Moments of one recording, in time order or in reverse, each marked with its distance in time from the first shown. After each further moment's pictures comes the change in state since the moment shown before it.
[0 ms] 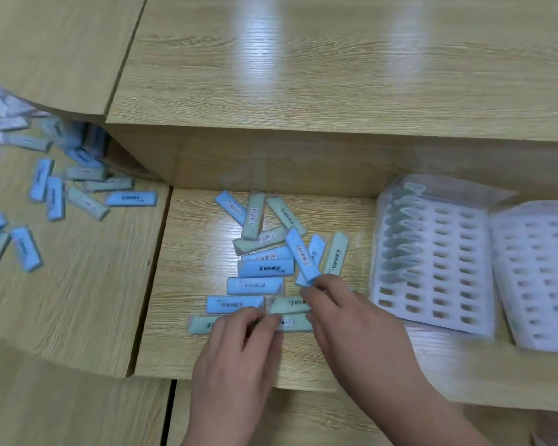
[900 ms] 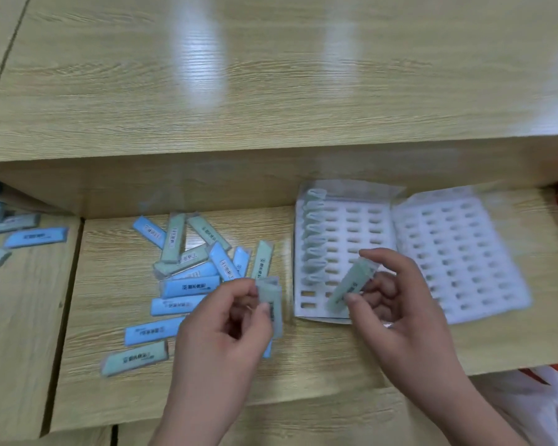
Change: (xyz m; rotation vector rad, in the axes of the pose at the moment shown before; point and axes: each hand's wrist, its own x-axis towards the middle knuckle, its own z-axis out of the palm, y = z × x) left_hand 0.061 0.080 -0.007 -0.829 -0.140 -0.415; right_hand -0.048 0.100 -0.025 0.955 0.441 0.254
